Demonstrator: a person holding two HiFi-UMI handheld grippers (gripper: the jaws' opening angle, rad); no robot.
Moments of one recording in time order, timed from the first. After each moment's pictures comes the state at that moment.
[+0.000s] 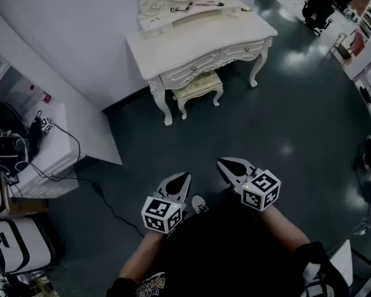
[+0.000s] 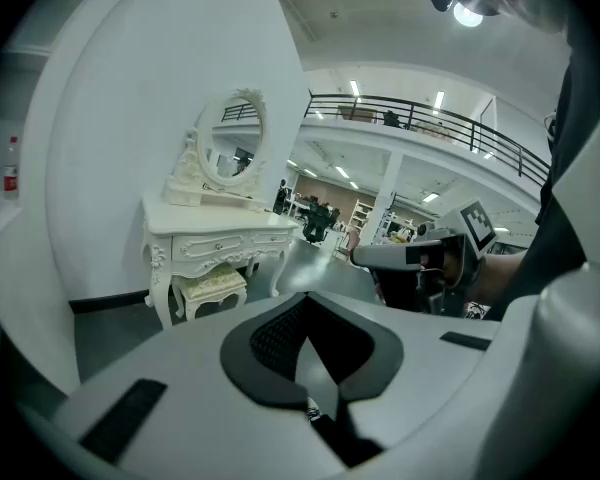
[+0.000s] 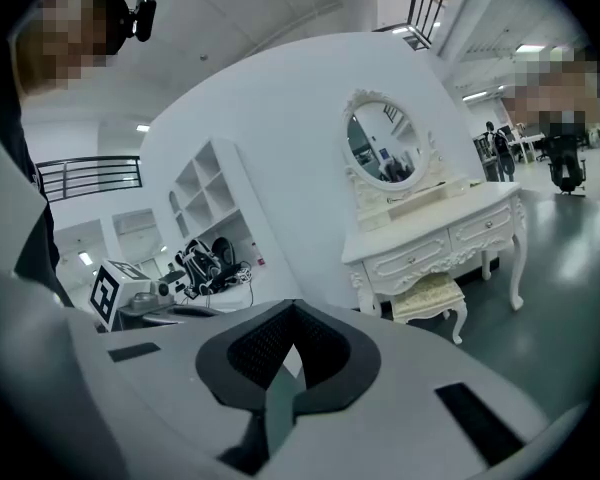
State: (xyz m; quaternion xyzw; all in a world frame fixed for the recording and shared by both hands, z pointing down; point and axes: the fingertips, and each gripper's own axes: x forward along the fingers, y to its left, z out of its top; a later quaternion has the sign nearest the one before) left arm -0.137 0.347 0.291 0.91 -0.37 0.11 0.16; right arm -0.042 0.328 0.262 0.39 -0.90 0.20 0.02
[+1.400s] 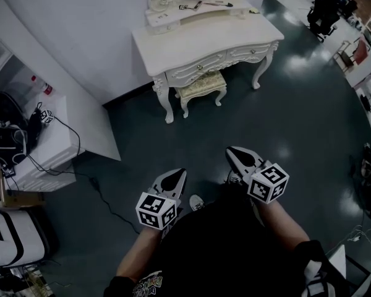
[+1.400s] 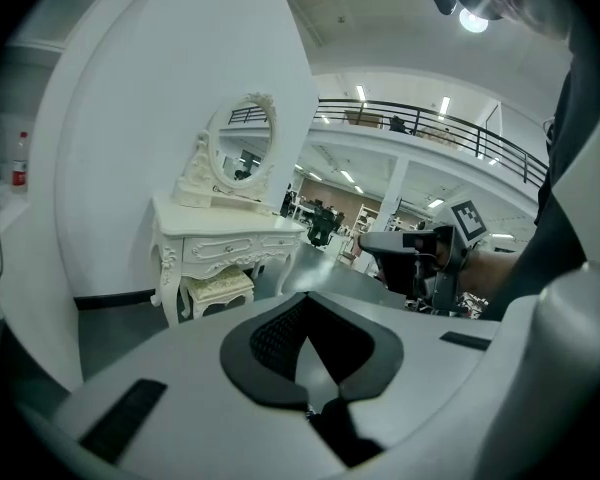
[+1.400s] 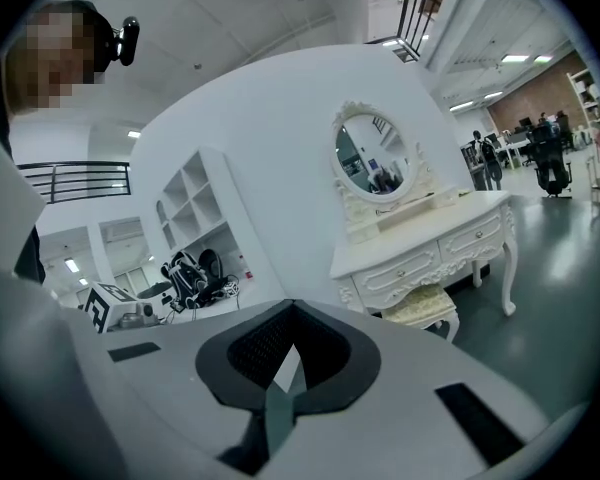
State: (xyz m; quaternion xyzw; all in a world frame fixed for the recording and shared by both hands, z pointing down) left arm -0.168 0.329 0.289 0.90 -0.38 0.10 0.17; right arm -0.028 0.291 0.242 0.42 -0.88 0.20 0.00
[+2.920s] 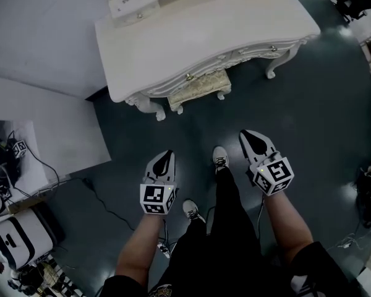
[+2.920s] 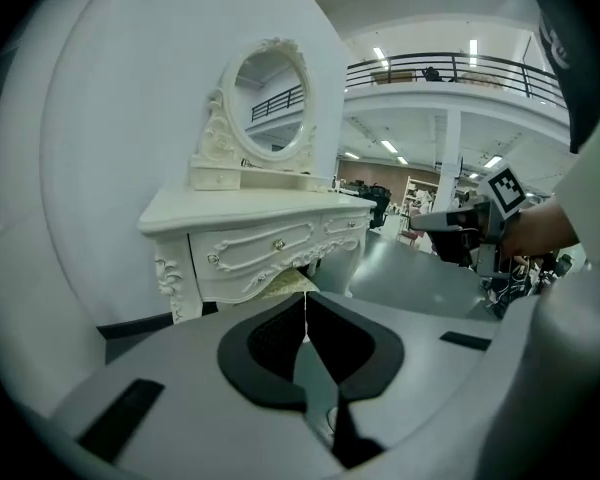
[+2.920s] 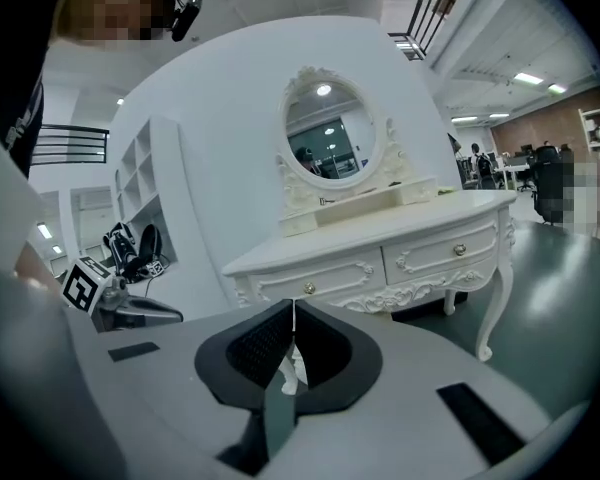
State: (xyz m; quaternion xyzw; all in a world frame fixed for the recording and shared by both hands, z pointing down) left arm -0.096 -0.006 0.417 0.84 -0.50 0.17 0.12; right arm 0.131 -0.042 0.371 0.46 -0.87 0.16 0.05
